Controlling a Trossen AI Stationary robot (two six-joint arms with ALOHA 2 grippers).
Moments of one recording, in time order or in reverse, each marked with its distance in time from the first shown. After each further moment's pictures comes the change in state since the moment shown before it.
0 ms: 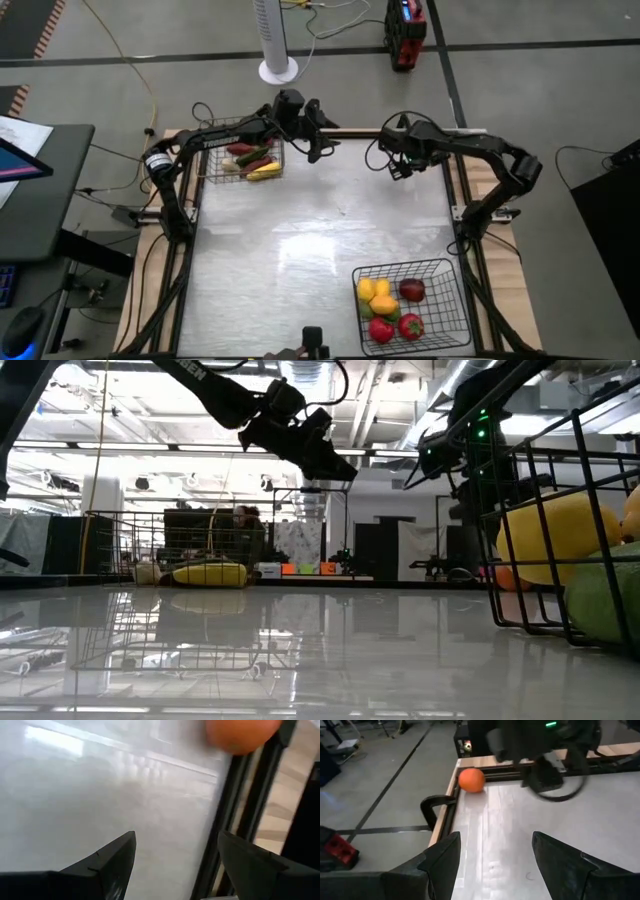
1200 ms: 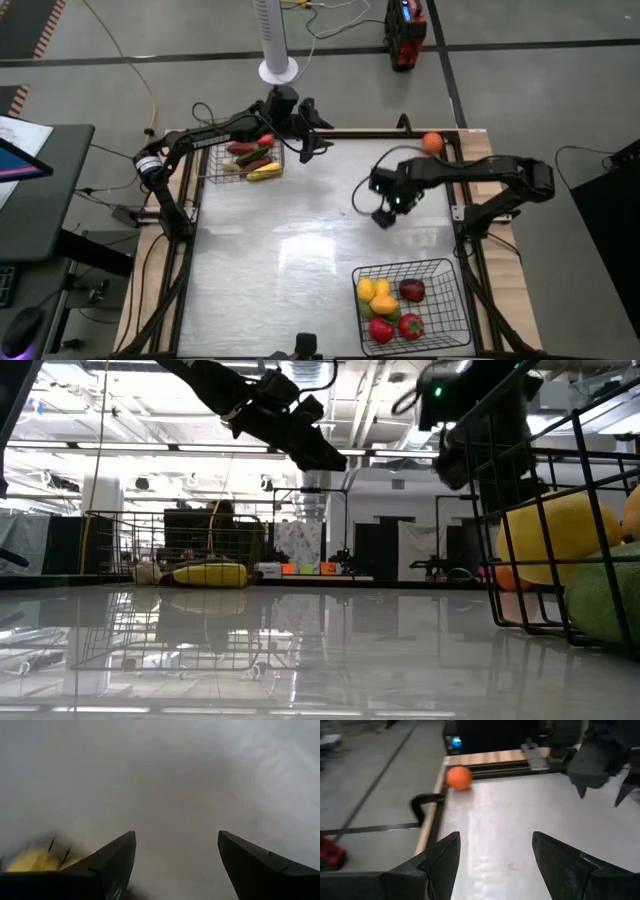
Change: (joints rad) left arm 0.010 -0.072 0.000 -0.128 0.049 0.028; right arm 0.427 -0.130 -0.104 0.252 -0.619 -0.022
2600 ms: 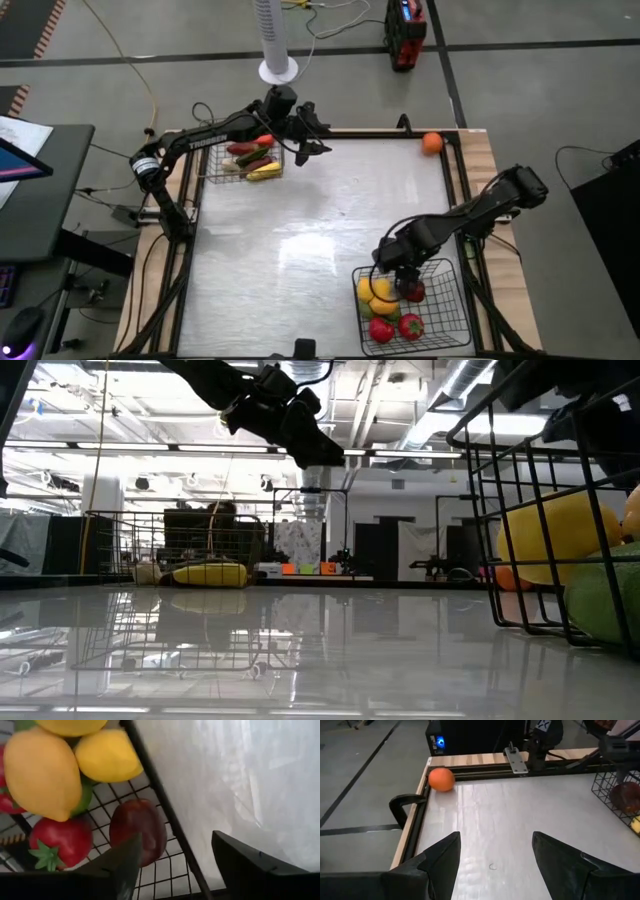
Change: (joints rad) left arm -0.001 -0.027 0.000 -0.054 0.086 -0.027; right arm 0.608 0.121 0.233 -0.246 0.097 0.055
